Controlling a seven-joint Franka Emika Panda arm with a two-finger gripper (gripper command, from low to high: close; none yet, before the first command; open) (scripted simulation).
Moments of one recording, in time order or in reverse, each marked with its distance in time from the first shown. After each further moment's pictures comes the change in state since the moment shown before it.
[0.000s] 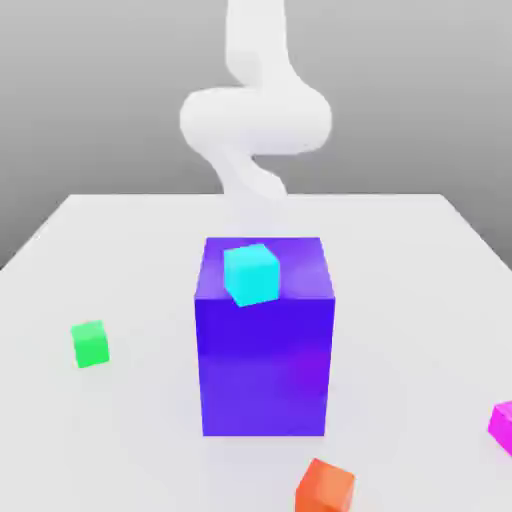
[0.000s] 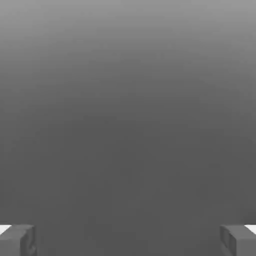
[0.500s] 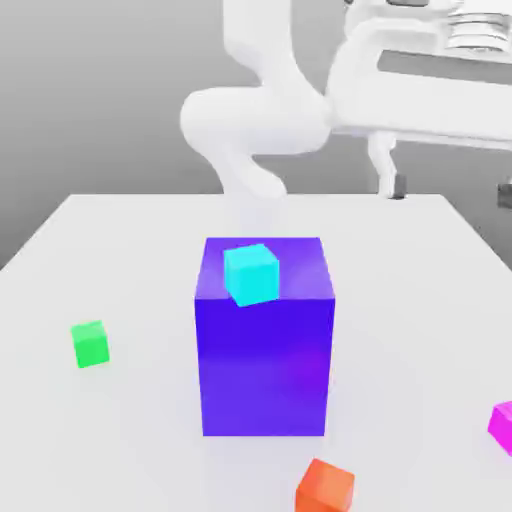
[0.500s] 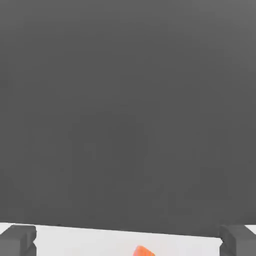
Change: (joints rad) arm -0.008 0.546 0.325 -0.008 -0.203 0.148 0.347
